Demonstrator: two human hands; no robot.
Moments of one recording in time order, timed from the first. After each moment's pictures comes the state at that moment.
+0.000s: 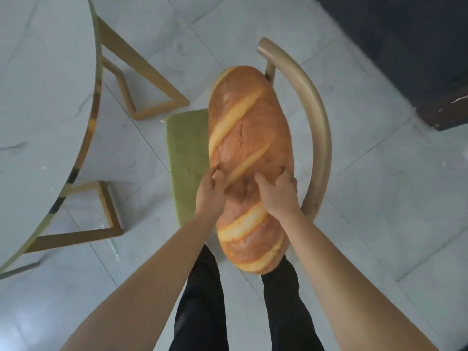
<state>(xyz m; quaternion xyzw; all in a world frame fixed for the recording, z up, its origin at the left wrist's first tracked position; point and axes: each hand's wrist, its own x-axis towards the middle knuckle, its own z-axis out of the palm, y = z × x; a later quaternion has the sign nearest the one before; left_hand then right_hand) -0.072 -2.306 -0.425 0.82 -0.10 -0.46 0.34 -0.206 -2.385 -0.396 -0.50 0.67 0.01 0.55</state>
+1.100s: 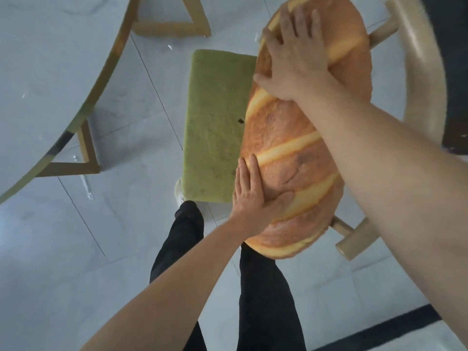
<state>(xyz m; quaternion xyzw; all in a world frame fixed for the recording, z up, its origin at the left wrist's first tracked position) -0.086 -2.272 -0.461 0.75 -0.22 -0.57 0.26 -0.007 -2.522 -0.445 -0.94 0.26 0.22 -0.07</state>
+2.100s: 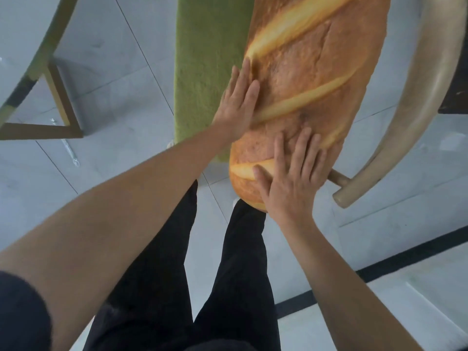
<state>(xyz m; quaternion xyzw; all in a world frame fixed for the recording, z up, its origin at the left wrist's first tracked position) -0.009 -2.313 -0.478 0.74 -0.28 -0.53 0.32 -0.209 -2.284 -0.445 -0.89 0.43 0.12 -0.04</state>
